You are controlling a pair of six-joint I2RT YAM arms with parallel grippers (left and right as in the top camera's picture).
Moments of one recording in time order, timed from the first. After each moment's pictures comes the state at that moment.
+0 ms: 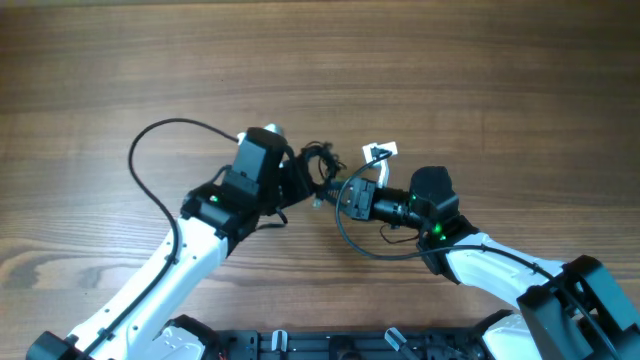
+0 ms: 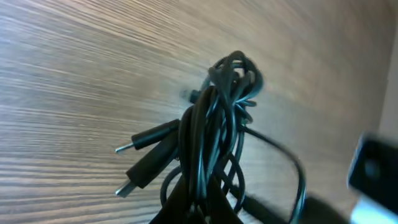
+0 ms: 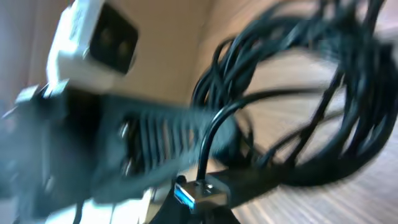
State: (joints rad) left arm -0.51 1.28 0.84 -0.45 0.19 -0.84; right arm 0.52 1.48 0.40 0.87 -0.69 1.09
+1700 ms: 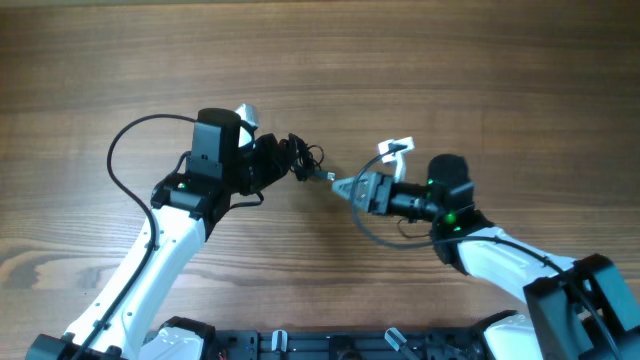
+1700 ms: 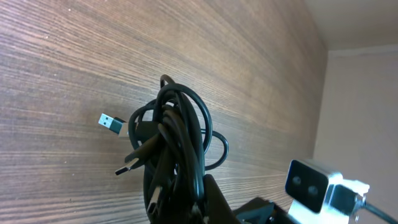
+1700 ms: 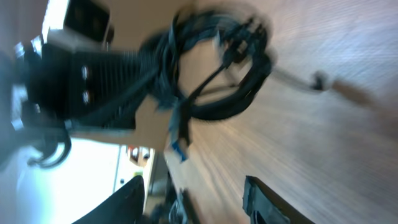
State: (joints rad) left arm -0.28 1.30 0.84 -0.34 0.43 -0.84; right arm 0.41 1.49 0.40 0.74 -0.86 1.01
